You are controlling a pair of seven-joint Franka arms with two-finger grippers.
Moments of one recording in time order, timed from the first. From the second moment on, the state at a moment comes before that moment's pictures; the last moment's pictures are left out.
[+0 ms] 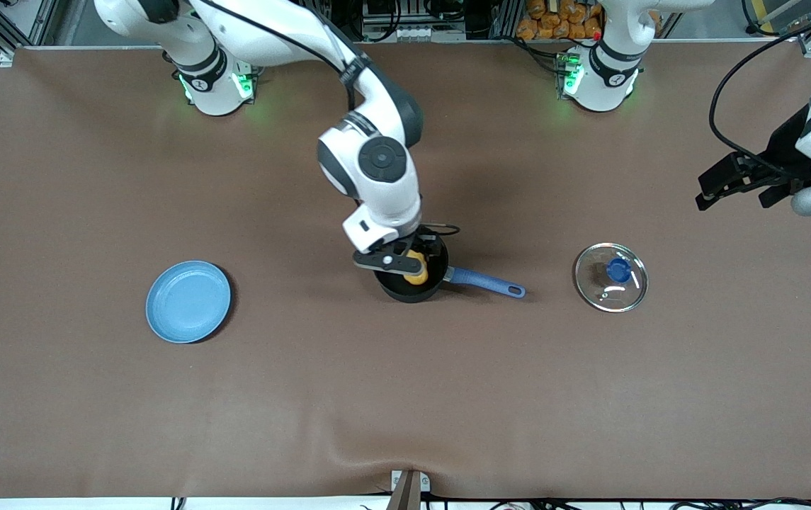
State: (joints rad) left arm -0.11 0.03 -0.01 -1.51 -0.05 1.61 -0.18; right arm 0.78 0.63 -0.09 -1.37 0.08 2.06 0.86
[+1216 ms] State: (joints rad) left arm -0.10 -0.01 -0.04 -1.52 -0.05 1.51 -0.18; right arm 0.21 0.30 -0.13 -1.39 0.00 1.60 0.27
